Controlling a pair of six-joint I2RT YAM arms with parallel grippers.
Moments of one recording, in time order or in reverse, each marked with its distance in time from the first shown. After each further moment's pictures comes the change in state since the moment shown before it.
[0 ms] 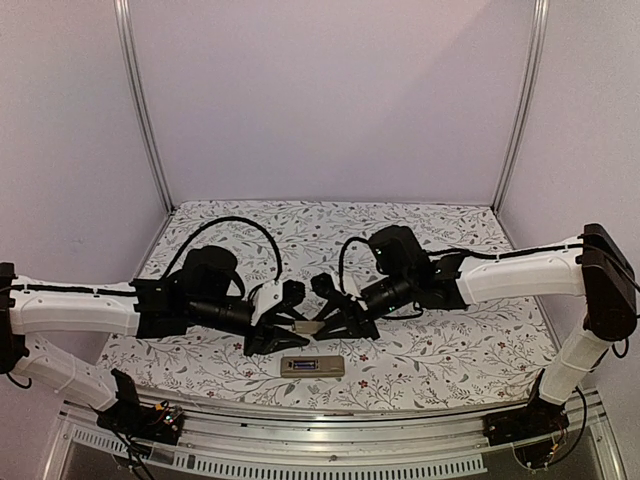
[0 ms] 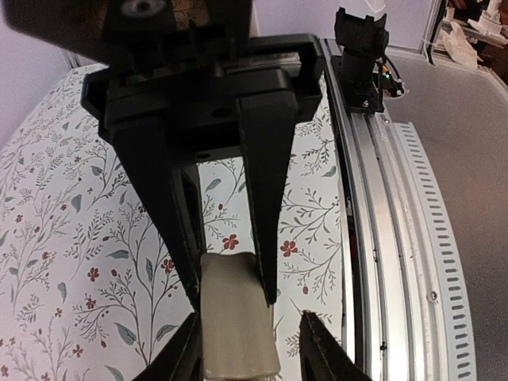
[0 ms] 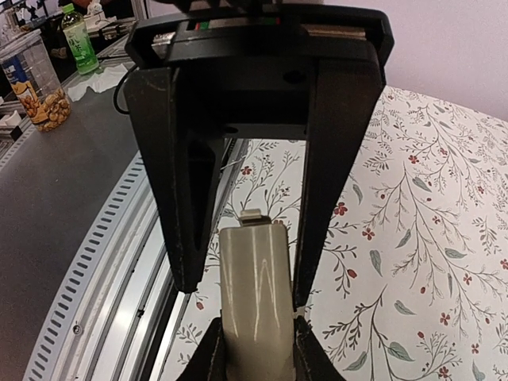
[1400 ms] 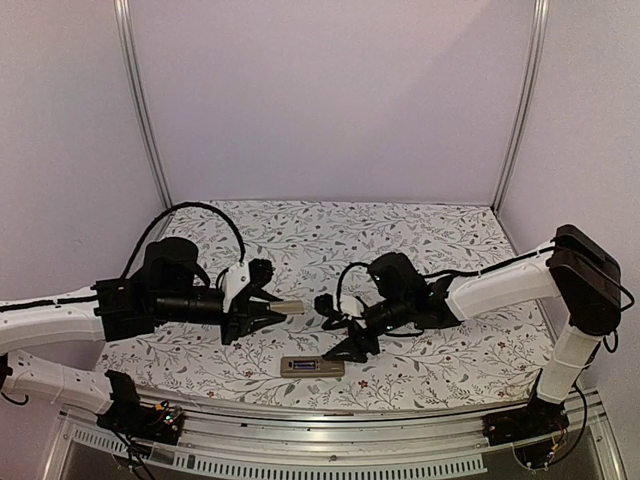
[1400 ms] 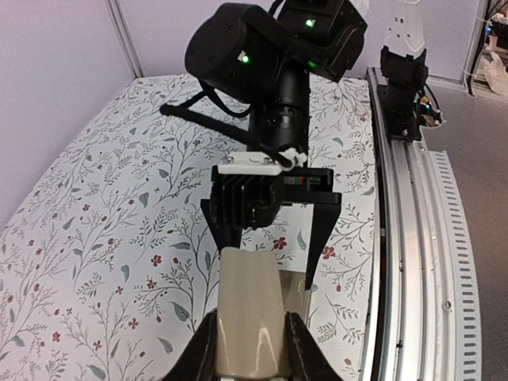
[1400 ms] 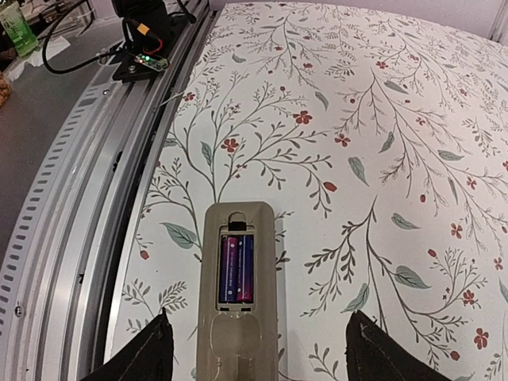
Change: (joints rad) left arm 0.033 -0.215 -0.023 -0.094 -0.126 -0.031; right arm -0.014 0.077 -0.124 0.123 0.162 0.053
